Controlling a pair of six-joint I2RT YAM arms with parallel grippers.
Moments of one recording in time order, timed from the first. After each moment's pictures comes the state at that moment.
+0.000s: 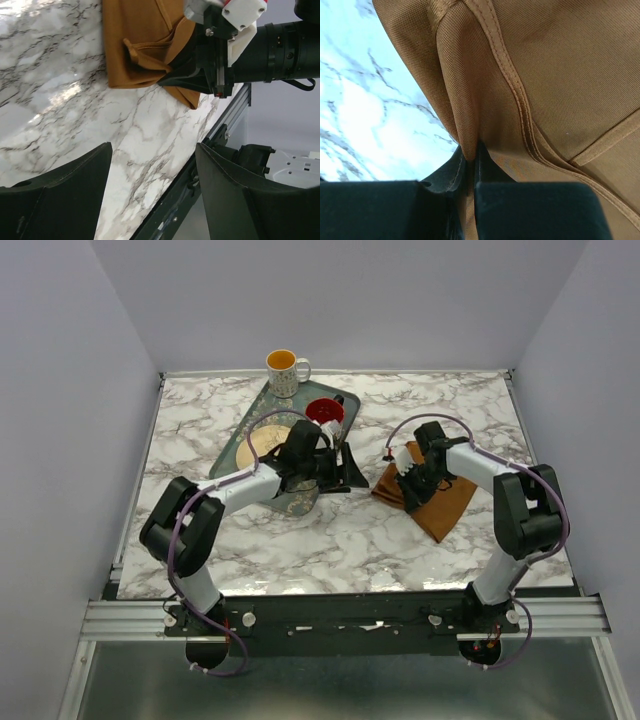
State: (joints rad) left arm -0.61 1.69 1.03 0.04 0.55 -0.81; right arm 0.27 1.75 1.07 -0.71 -0.36 -0.54
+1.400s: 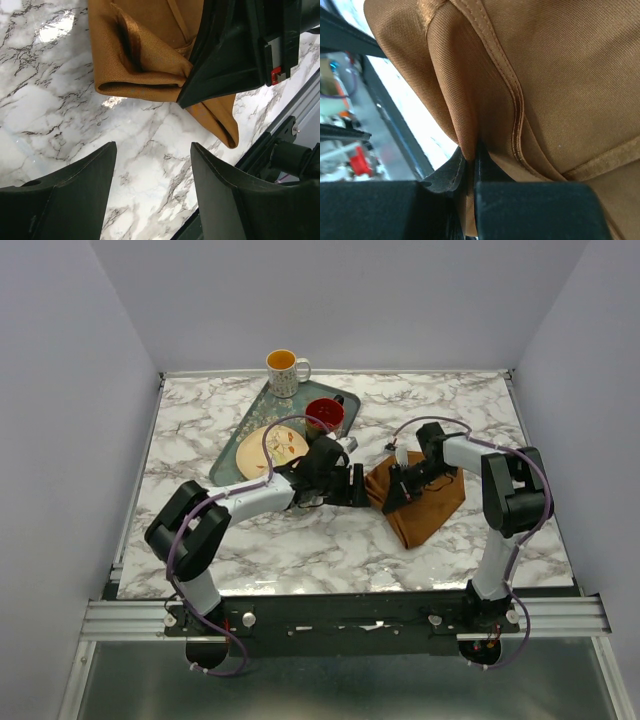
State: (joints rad) left arm -0.77 1.71 1.05 -0.08 0.30 -0.63; right arm 0.21 1.92 1.17 -0.77 -0.87 -0.29
